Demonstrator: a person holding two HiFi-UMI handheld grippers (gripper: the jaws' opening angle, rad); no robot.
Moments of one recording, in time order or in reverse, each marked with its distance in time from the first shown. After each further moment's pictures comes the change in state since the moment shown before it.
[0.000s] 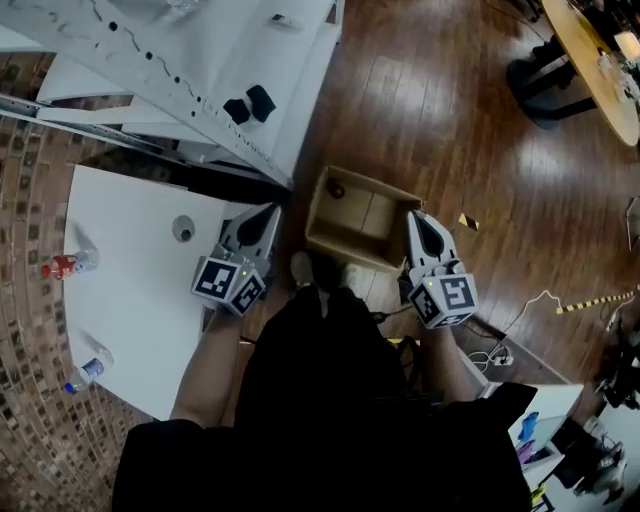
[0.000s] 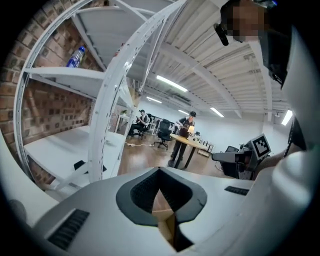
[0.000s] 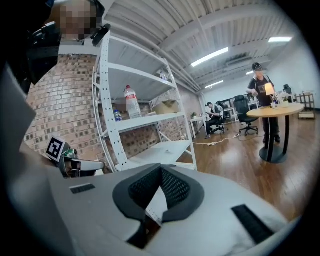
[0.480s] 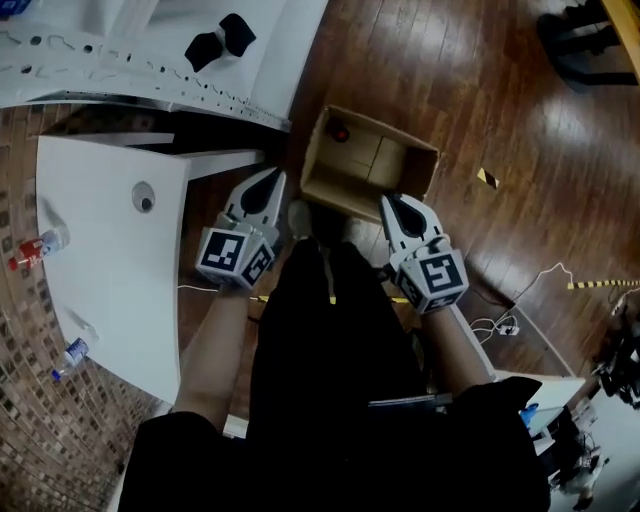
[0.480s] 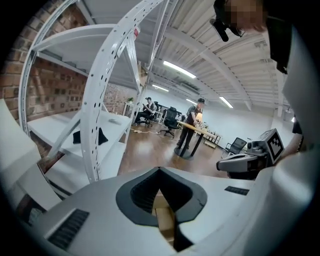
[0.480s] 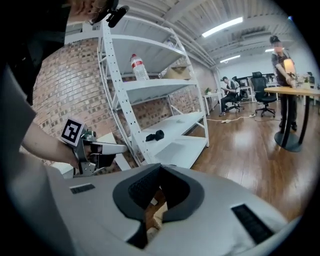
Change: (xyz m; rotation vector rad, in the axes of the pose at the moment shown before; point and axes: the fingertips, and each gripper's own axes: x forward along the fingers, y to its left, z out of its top) left arm 0.048 0.013 -0.125 -0.022 0.129 0.091; right arm 0.034 -0.005 -0.145 -0.045 0.262 0.158
